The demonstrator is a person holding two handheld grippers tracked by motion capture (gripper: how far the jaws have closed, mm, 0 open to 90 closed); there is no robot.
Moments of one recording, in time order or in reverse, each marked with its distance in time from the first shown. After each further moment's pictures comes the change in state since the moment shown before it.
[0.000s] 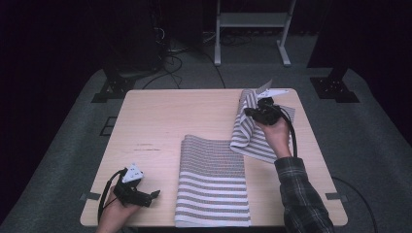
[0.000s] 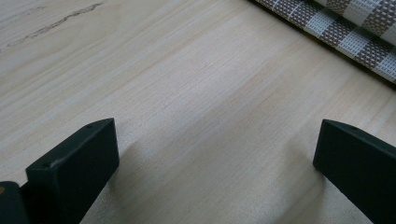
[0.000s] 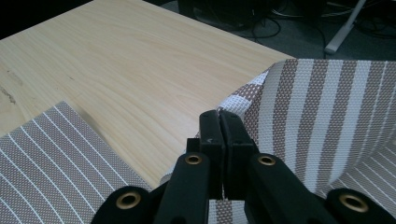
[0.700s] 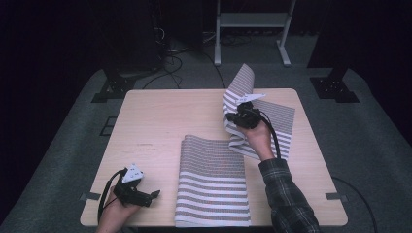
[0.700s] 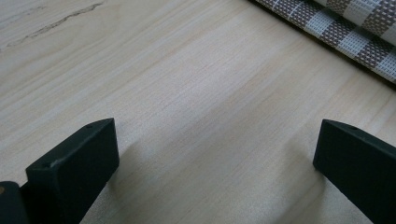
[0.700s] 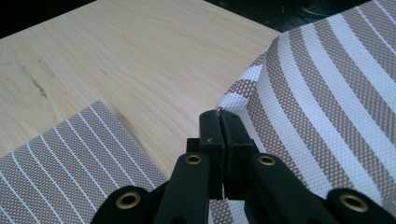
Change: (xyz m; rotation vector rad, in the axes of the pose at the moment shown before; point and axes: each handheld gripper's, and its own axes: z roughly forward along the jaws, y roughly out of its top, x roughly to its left) left arm 0.000 0.000 0.000 0.000 0.000 0.000; right arm 0.043 0.005 0.039 0.030 0.076 -0.057
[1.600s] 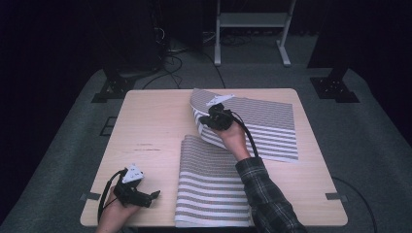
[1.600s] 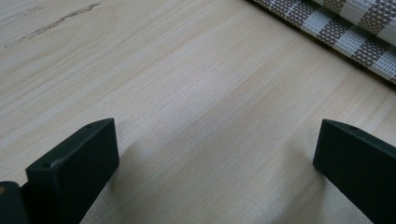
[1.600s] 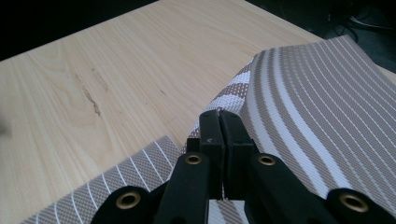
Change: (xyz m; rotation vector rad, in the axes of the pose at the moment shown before) left arm -0.001 0.000 0.000 0.000 -0.005 0.005; right arm 0.060 0.029 0.049 0.012 0.114 -0.082
